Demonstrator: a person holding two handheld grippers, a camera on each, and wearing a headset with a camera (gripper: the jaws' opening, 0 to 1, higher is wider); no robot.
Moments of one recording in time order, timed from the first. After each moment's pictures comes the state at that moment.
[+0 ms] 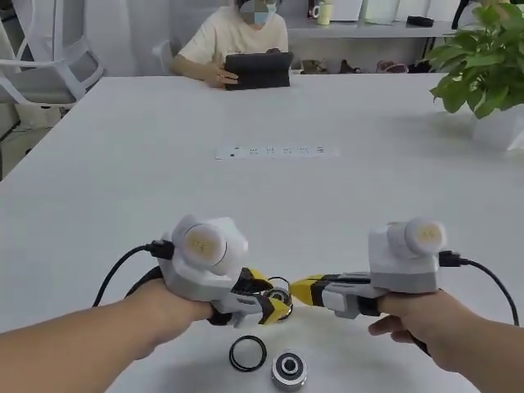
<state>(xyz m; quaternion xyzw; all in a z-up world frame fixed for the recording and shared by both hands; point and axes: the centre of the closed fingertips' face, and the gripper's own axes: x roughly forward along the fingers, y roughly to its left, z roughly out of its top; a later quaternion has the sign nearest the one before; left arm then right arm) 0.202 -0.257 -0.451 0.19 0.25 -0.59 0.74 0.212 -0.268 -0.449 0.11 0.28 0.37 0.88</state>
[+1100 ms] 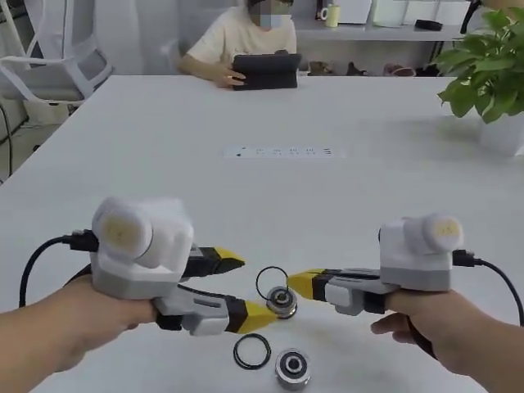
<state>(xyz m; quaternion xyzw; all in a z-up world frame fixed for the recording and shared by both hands) 0.178 -0.210 -0.389 0.14 0.21 -0.60 0.76 0.203 -0.250 -0.420 0.14 0.25 0.40 0.87</state>
